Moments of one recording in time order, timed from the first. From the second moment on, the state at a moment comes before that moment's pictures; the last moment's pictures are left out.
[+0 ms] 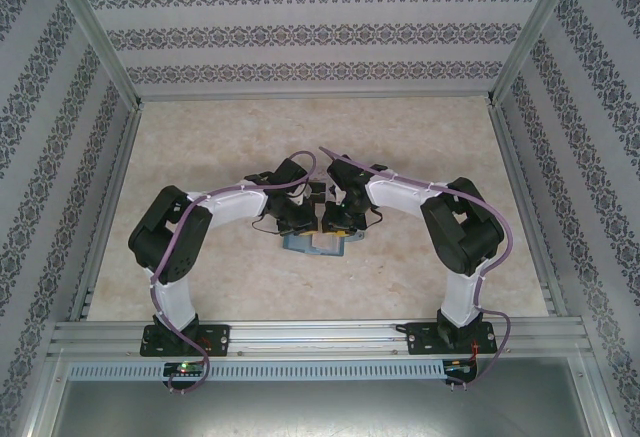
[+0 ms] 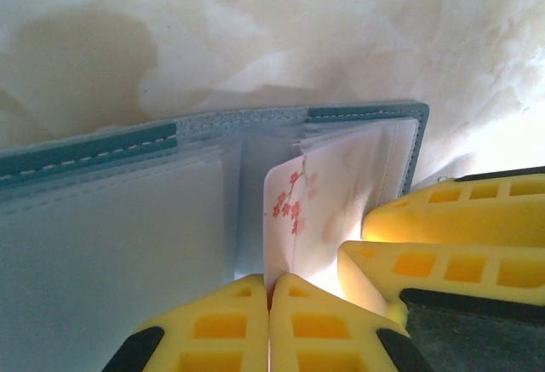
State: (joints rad) left arm -0.58 1.84 1.11 -0.47 0.45 -0.75; right arm 0.60 1.88 1.19 -0.69 -0.38 0.63
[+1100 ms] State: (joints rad) left arm -0.57 1.74 1.15 -0.67 0.36 -0.65; right arm 0.60 1.88 1.22 -0.76 -0.32 0.60
